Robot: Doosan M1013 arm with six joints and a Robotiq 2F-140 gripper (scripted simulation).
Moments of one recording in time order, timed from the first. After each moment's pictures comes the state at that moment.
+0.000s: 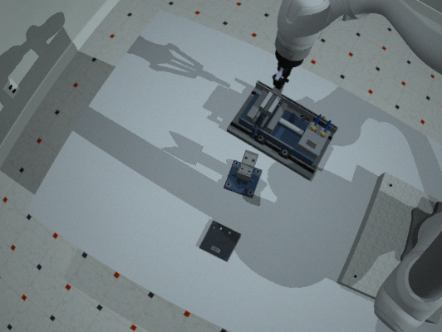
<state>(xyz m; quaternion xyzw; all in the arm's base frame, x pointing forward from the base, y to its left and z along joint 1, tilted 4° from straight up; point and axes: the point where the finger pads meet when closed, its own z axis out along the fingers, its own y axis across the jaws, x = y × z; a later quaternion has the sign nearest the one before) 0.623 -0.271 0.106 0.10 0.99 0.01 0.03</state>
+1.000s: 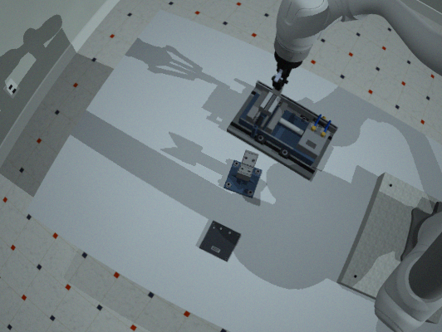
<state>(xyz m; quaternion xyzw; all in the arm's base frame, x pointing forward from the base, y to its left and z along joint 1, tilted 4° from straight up) 0.624 -0.267 0.105 0.10 0.99 0.01 0.03</state>
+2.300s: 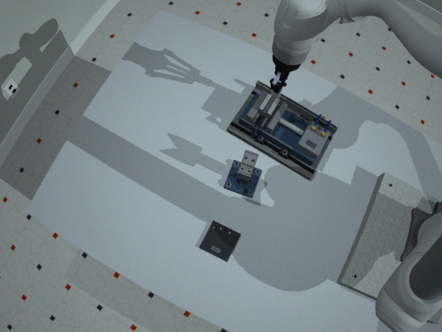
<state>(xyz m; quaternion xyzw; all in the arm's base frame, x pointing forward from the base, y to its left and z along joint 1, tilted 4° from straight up) 0.626 -0.257 0.104 0.10 1.00 0.01 0.03</state>
